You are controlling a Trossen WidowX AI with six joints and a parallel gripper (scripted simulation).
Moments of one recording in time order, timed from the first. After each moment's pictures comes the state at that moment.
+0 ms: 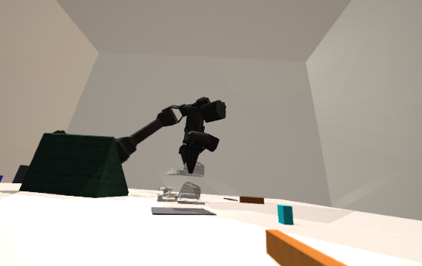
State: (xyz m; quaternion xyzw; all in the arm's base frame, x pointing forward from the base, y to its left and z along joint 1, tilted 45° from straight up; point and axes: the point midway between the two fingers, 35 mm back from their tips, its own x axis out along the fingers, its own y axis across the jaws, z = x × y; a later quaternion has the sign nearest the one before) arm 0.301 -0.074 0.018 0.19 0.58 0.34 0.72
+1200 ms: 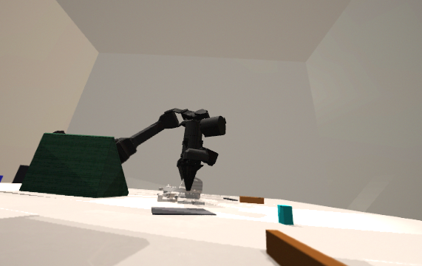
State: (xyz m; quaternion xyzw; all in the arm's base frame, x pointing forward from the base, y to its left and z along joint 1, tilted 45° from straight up) arm 0.304 -0.041 -0.014 0.19 0.58 0.34 0.71
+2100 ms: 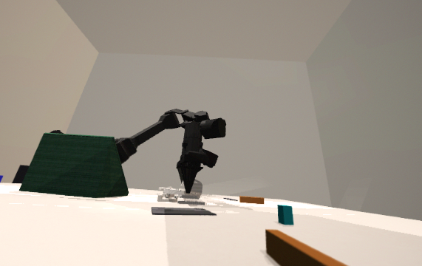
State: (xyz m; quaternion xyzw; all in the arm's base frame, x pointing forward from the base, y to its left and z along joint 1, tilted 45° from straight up) arm 0.304 -0.037 -0.018 0.18 0.58 0.34 0.71
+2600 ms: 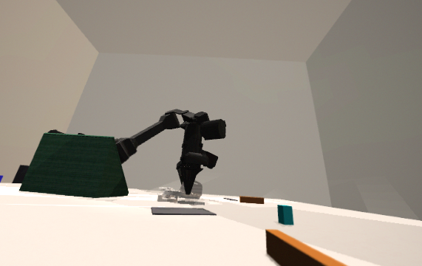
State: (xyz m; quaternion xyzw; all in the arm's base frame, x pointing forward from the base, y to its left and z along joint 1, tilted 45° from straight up) arm 0.304 -0.034 -0.020 0.18 0.58 0.34 0.71
